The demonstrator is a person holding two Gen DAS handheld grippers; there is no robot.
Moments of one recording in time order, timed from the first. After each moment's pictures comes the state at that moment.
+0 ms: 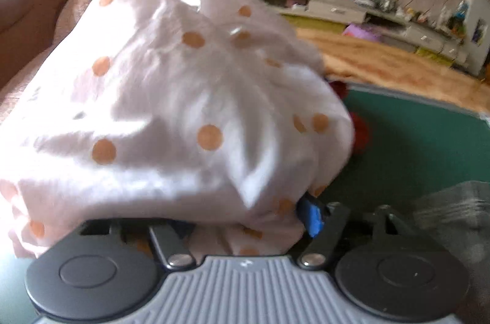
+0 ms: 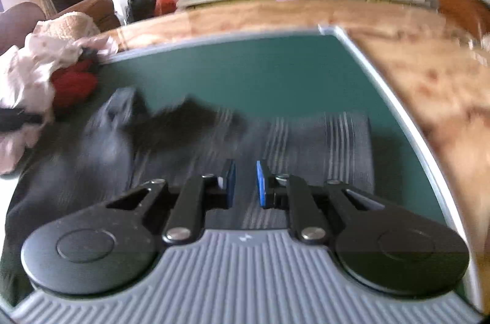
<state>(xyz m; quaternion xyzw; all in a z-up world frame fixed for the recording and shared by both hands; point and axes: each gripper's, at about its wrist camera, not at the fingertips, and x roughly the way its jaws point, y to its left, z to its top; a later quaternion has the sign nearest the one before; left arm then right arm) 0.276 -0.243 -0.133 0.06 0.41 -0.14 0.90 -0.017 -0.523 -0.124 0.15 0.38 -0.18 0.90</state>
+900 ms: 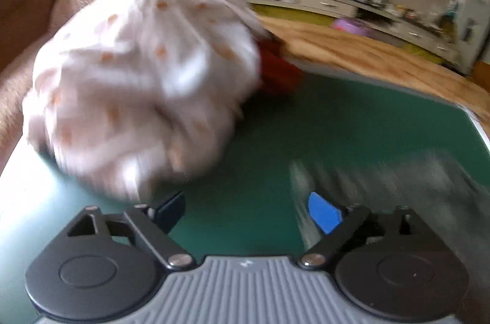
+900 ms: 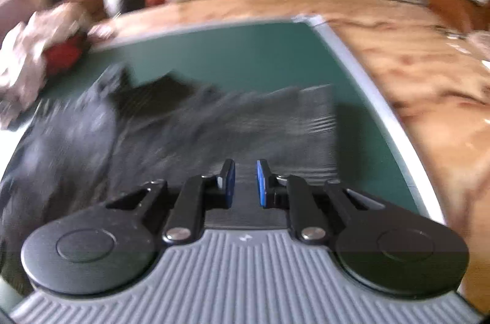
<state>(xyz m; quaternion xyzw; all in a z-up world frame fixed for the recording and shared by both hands) 0.187 -0.221 -0.120 0.03 0.44 -0.19 0.88 -0.064 -0.548 -0.114 0.14 0.35 -0.22 0.90</state>
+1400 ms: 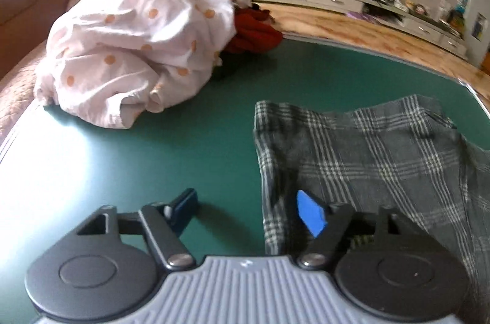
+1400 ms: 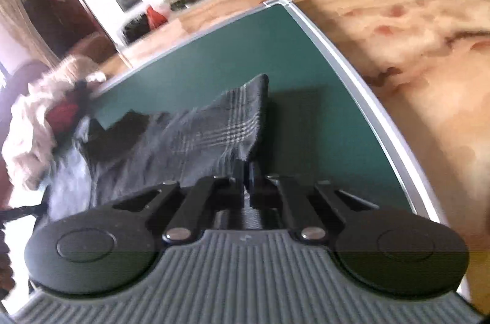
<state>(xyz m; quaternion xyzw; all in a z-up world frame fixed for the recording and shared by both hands) 0.134 -0.248 -0.144 0.05 0.42 -0.12 0.90 -0.060 -0.637 -0.150 0.28 0.34 -0.15 0.89</state>
